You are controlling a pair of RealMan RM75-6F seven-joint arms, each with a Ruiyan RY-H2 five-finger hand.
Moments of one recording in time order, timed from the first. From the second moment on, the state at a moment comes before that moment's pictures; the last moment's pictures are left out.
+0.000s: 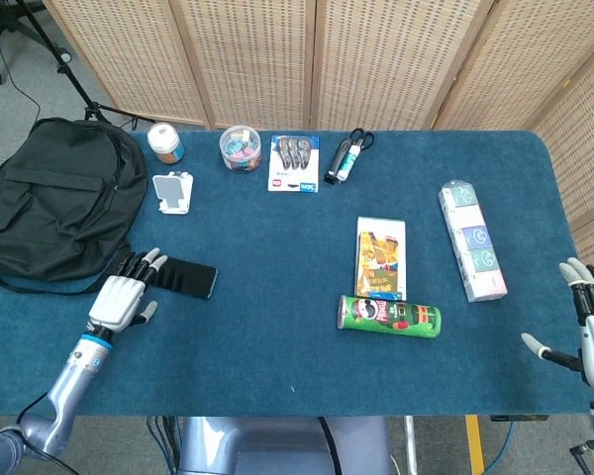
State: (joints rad) left arm -0.46 -1.63 -0.04 -1.07 1.45 1.13 -0.02; right arm 0.07 -1.11 0.14 -1.58 -1.50 1.58 0.17
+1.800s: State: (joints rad) left arm -0.65 -1.81 -0.16 -0.80 1.38 1.01 0.00; right arm 0.07 -1.10 0.14 -1.58 -1.47 1.54 0.19
